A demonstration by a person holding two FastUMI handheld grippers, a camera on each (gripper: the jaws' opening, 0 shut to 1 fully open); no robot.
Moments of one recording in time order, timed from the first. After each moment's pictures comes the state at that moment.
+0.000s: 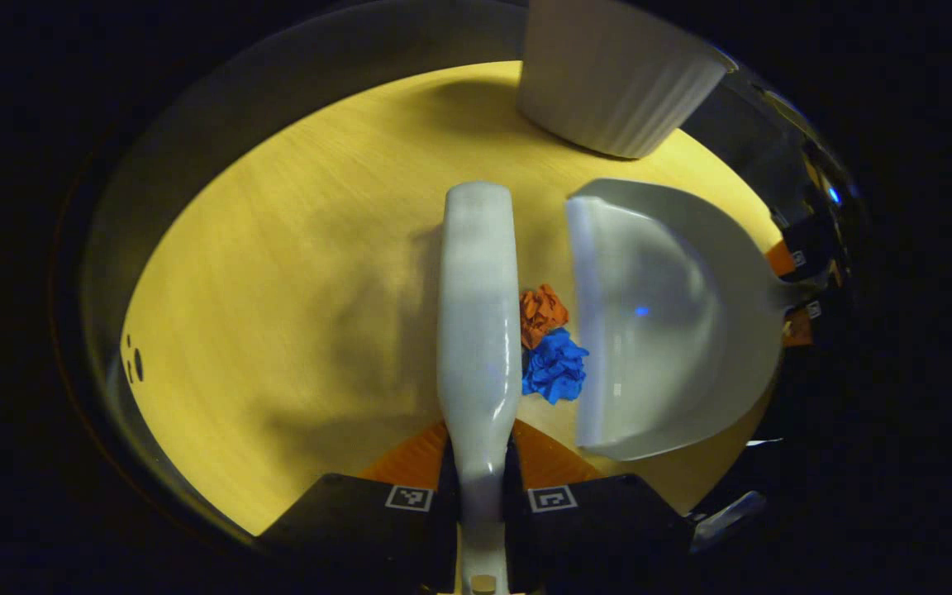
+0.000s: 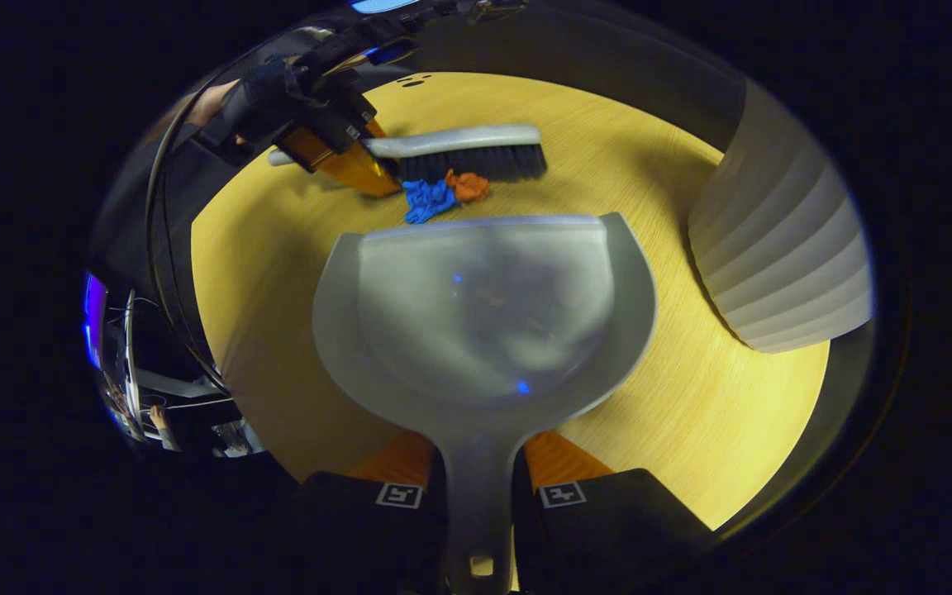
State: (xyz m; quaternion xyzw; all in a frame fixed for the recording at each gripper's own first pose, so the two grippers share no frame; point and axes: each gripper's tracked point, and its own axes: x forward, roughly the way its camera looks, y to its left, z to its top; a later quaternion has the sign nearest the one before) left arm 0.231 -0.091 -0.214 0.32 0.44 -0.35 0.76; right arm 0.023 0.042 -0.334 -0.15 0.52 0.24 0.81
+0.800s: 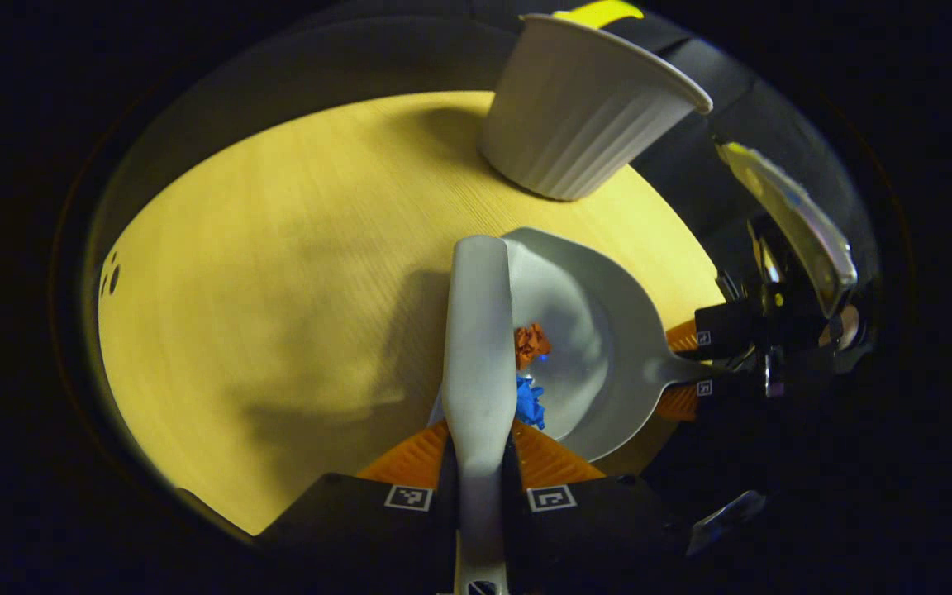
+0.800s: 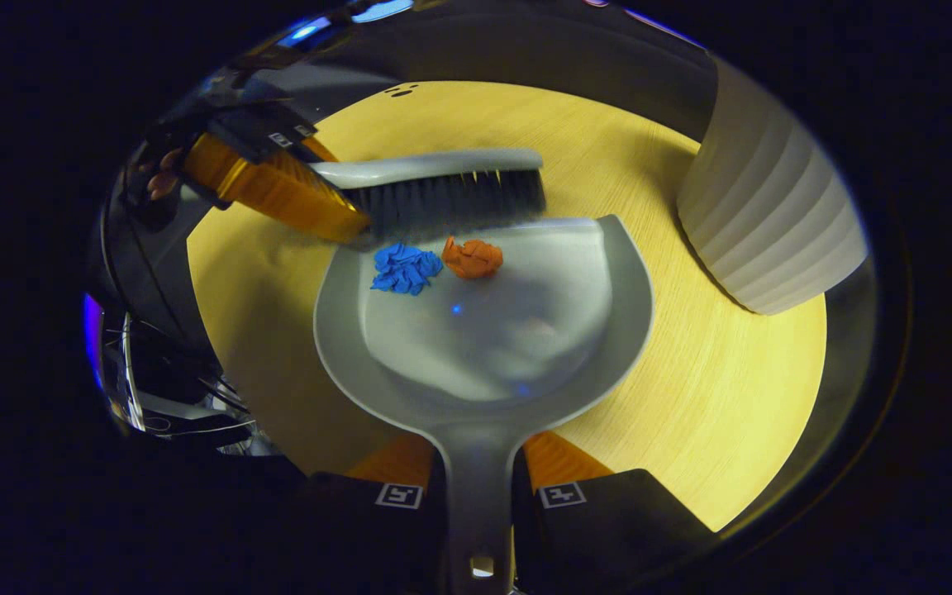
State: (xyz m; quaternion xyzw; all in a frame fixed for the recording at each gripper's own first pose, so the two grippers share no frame) left arm 0.154 -0.150 -0.197 0.16 0.42 -0.34 0.82; right arm 0.026 0.056 -0.329 -0.12 0.50 0.20 0.83
